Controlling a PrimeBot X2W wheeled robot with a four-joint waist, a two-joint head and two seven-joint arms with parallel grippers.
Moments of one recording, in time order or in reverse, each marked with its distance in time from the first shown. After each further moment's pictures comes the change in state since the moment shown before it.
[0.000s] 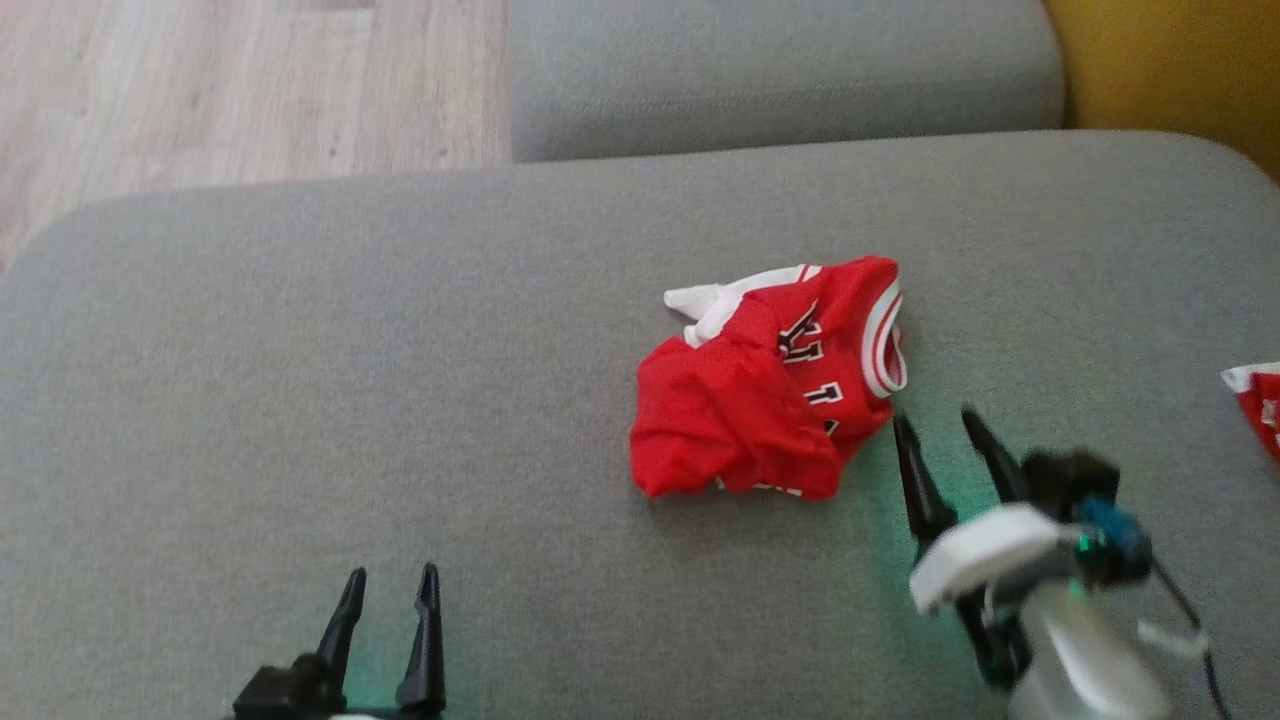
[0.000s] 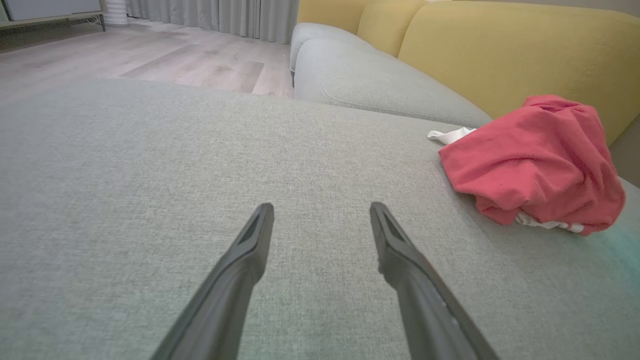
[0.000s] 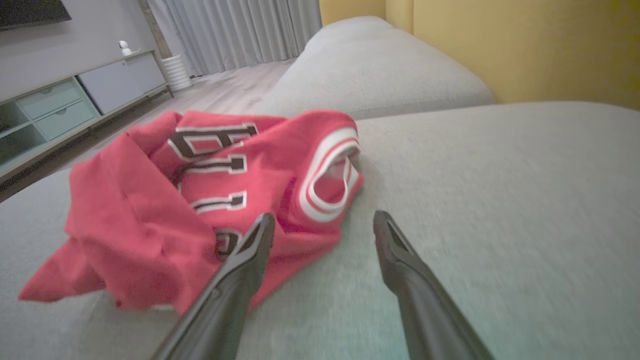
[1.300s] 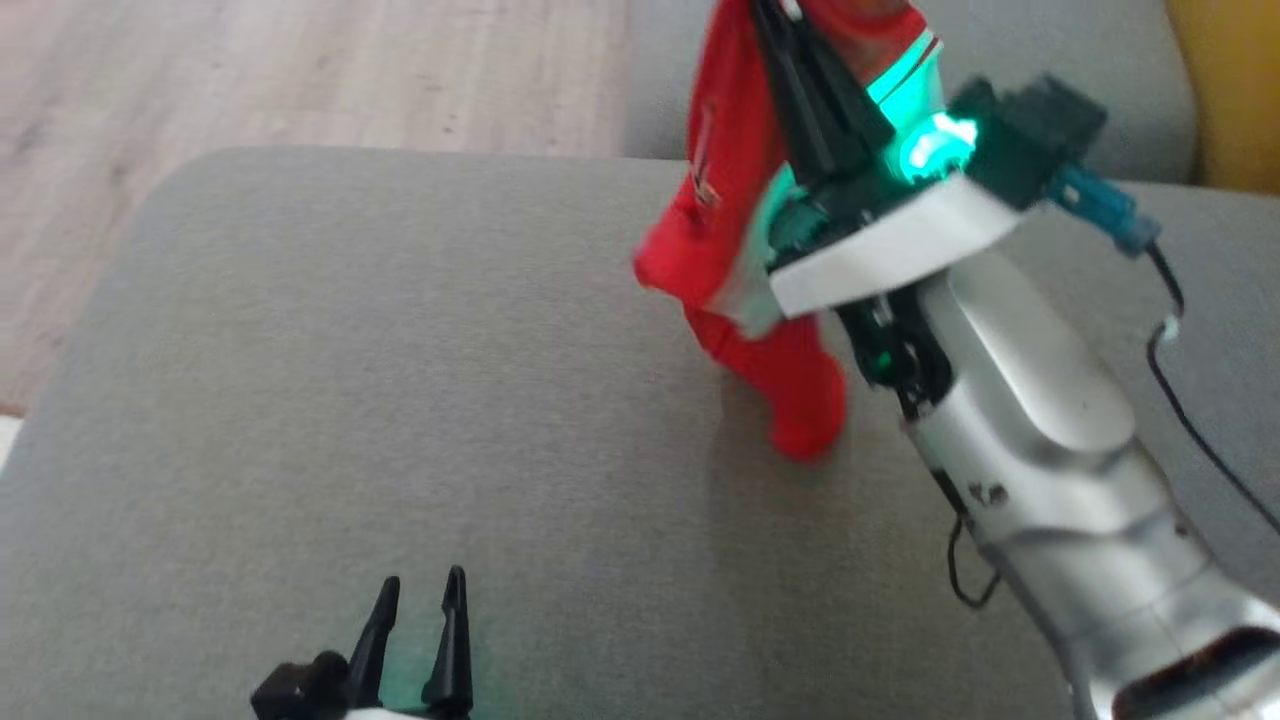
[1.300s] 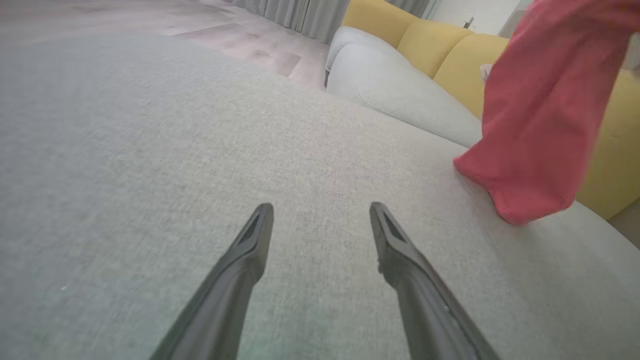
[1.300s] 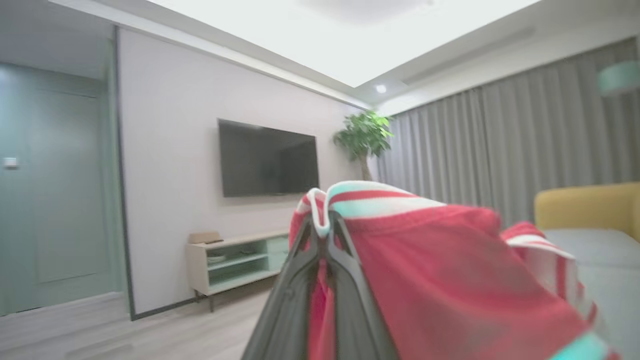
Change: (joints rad) left arm -0.051 -0.001 -0.098 0.074 -0.188 -0.009 0.000; right arm -0.521 -0.022 0.397 -0.291 0.326 0.000 -0.003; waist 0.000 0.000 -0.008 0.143
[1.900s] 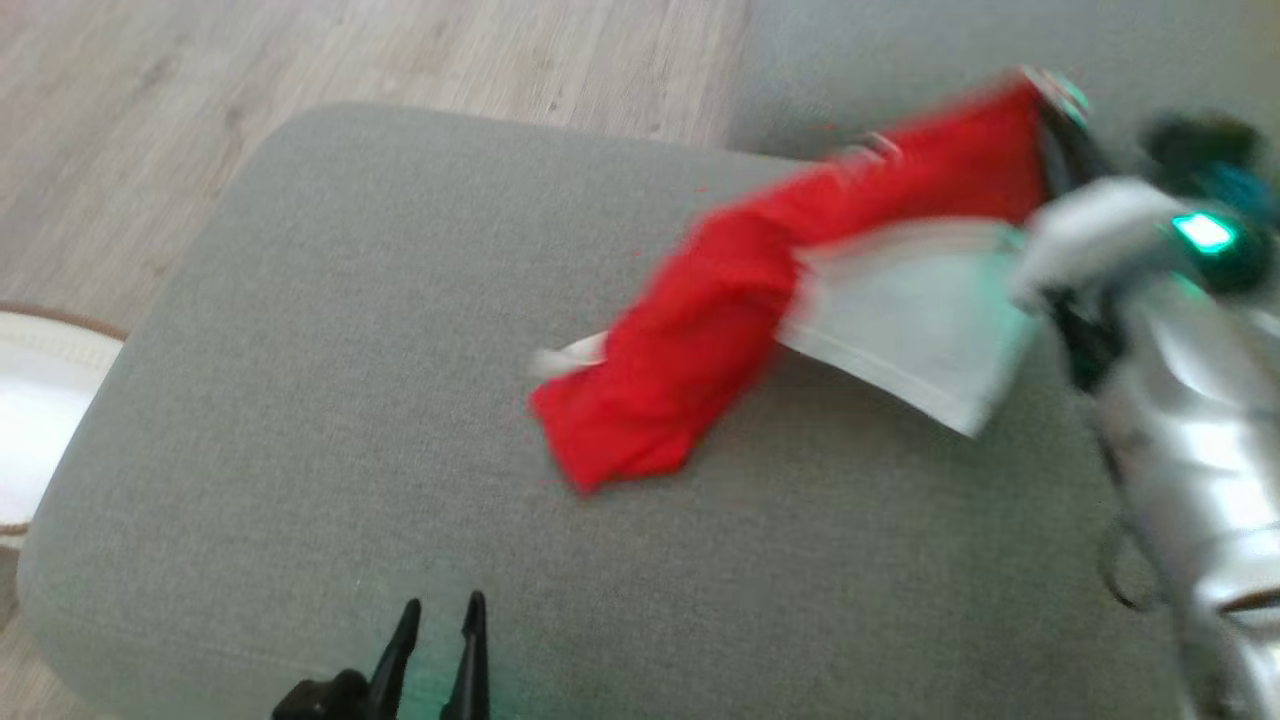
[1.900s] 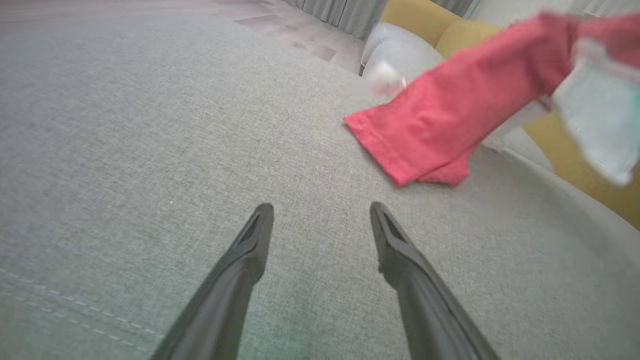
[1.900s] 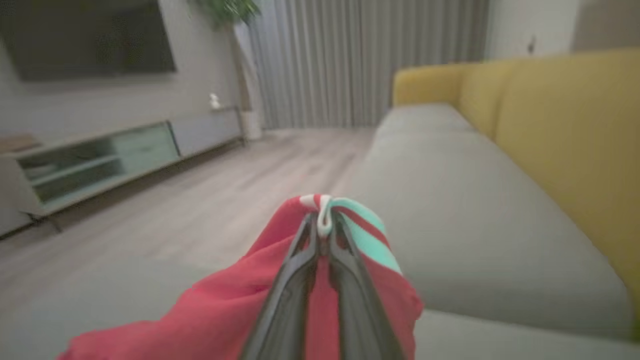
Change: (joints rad) left arm 0.023 0.001 -0.037 0.023 -0.007 -0.009 0.000; right arm -0.133 -0.080 -0.375 0.709 -0.255 0.000 0.008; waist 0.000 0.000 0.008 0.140
